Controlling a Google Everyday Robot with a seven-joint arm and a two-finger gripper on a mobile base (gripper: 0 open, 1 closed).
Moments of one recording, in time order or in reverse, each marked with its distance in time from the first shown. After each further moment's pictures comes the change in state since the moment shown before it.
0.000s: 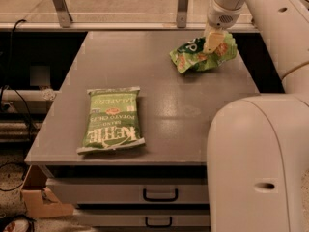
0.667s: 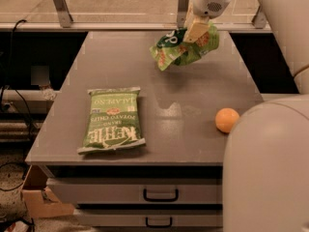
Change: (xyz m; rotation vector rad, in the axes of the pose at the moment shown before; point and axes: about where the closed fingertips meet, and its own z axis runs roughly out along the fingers) arm -0.075 0.024 -0.049 0.003 -0.173 -0.095
